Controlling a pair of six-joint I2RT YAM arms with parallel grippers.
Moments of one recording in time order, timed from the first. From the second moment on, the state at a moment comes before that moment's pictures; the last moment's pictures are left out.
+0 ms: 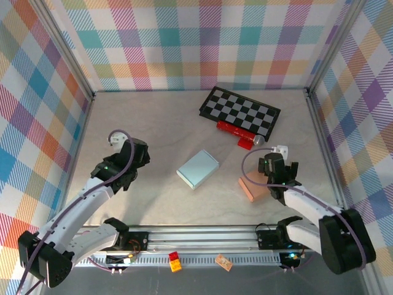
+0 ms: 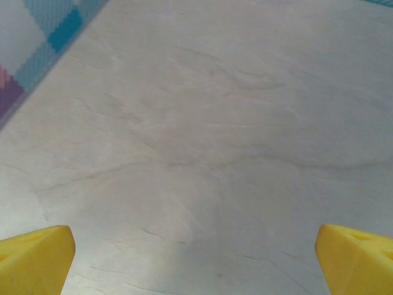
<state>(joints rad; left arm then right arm) -0.48 0.97 0.82 -0.74 -0.66 -0.65 0.28 1.11 0.31 0.13 0.54 0.16</state>
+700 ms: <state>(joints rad) -0.25 1.05 0.47 -0.17 -0.54 -0.28 0.01 1.12 0.30 0.45 0.19 0.12</state>
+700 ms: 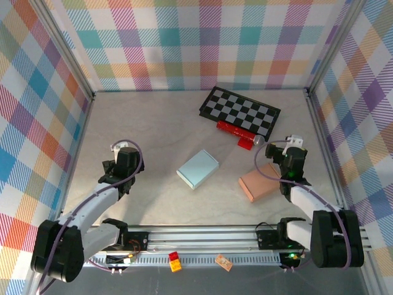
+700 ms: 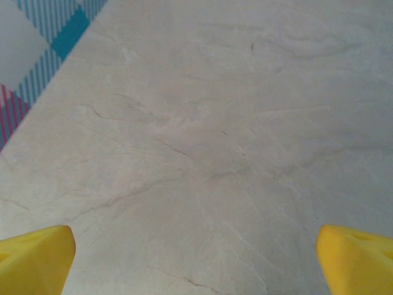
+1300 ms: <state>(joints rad) -0.04 1.54 0.47 0.52 -0.12 -0.15 -0.03 1.37 0.31 0.69 0.06 0.14</state>
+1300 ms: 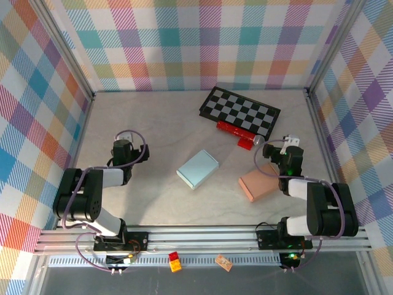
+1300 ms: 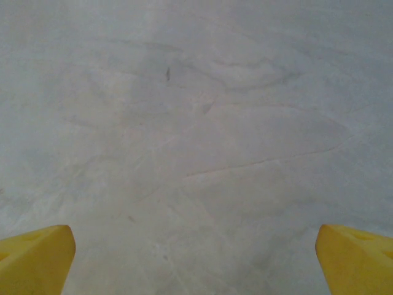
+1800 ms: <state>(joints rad) -0.05 1.58 0.39 0.77 -0.13 -0.15 -0.01 1.47 0.39 0.72 0.05 0.13</state>
